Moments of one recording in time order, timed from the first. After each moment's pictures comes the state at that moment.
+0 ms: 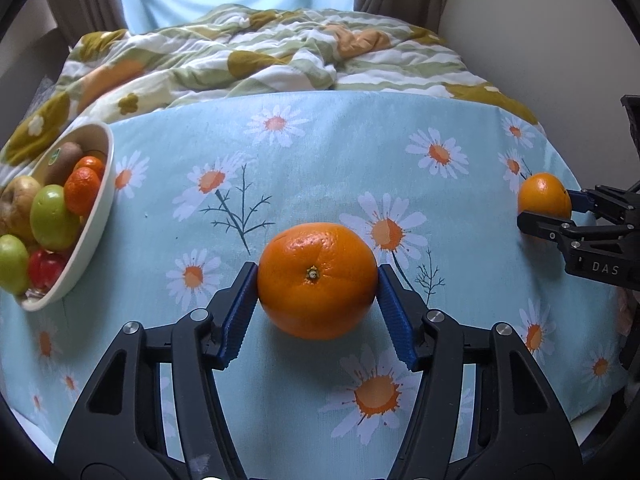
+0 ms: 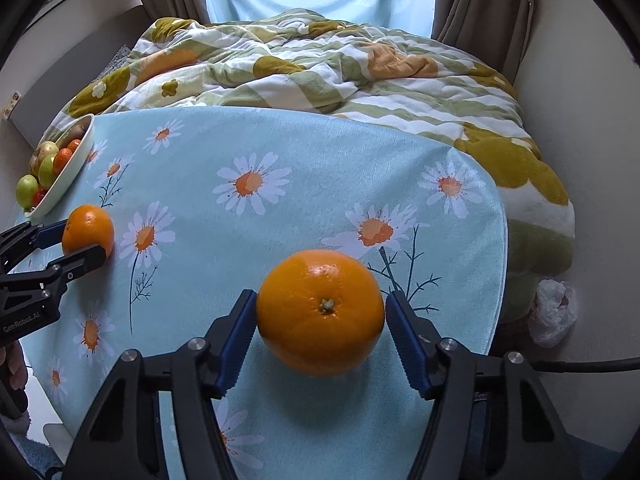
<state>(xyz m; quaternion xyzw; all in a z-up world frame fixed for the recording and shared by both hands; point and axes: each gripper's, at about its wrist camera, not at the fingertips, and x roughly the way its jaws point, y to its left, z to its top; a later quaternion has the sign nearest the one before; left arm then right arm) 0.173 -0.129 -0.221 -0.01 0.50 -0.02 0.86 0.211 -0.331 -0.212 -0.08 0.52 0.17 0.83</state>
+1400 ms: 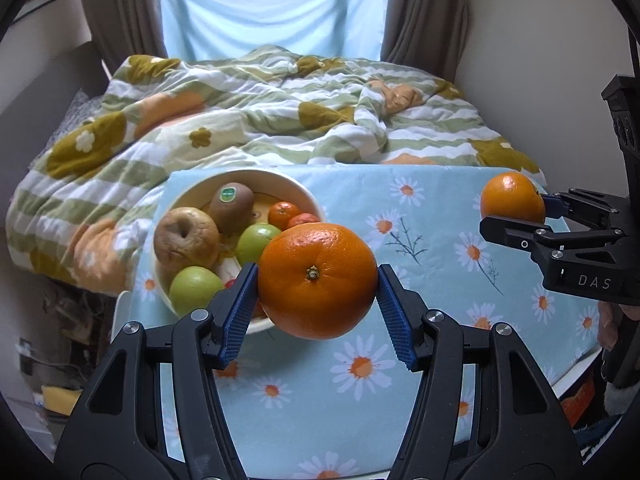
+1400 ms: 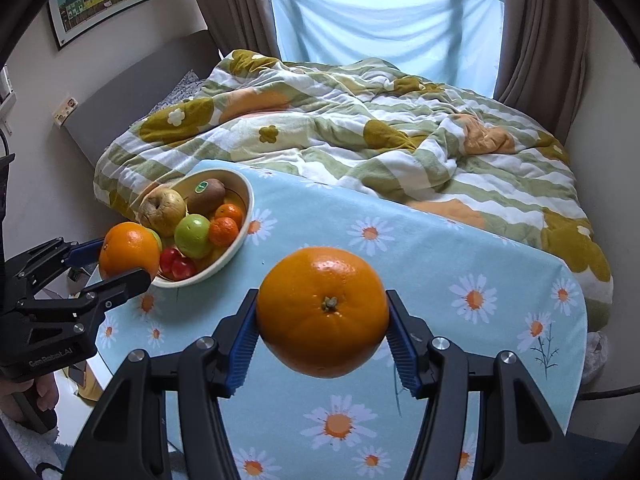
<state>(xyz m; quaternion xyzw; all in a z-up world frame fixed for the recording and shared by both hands) 0.117 0.051 -0.108 -0.02 0.44 -0.02 0.90 0.169 -0.131 -0.105 -0.06 0.46 0.24 0.85</state>
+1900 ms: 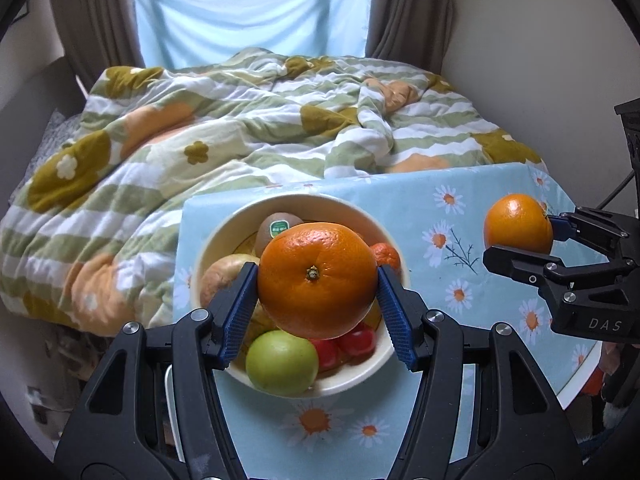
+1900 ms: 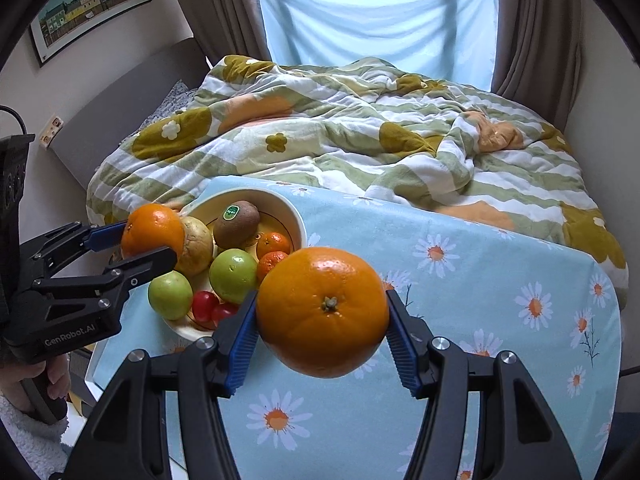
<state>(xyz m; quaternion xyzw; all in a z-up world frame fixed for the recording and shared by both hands) 0.175 0.126 -0.124 0.01 0.45 -0.07 0.89 0.181 -0.054 -0.116 -0.02 0.47 0.20 0.86</state>
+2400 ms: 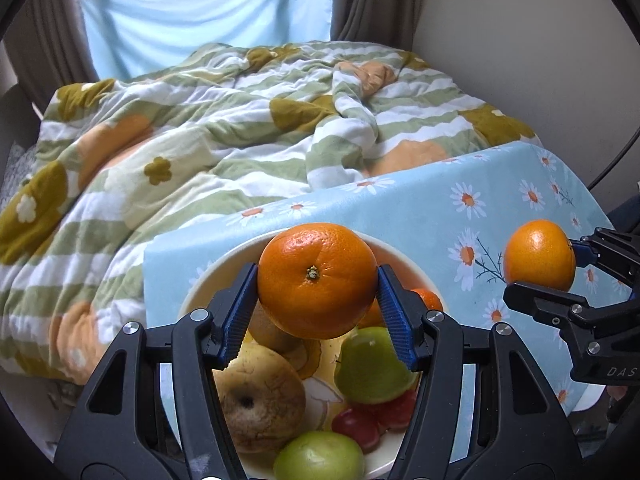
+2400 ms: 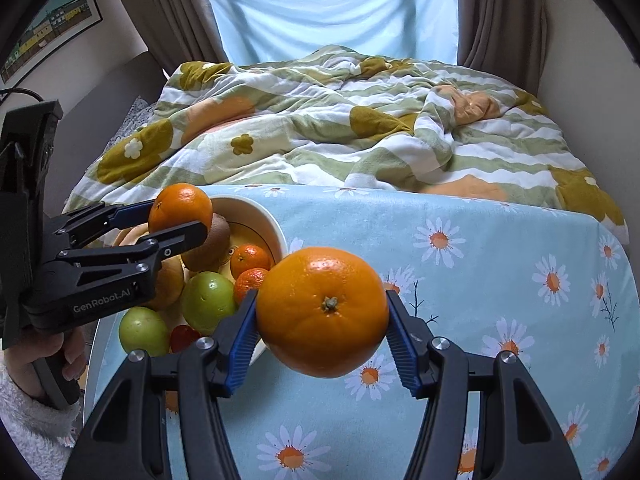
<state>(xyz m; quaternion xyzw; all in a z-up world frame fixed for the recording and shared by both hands) 0.256 0.123 -0.165 0.05 0.46 -0.14 0.87 0.203 -0.045 -0.144 0.02 0.49 0.14 0.86</state>
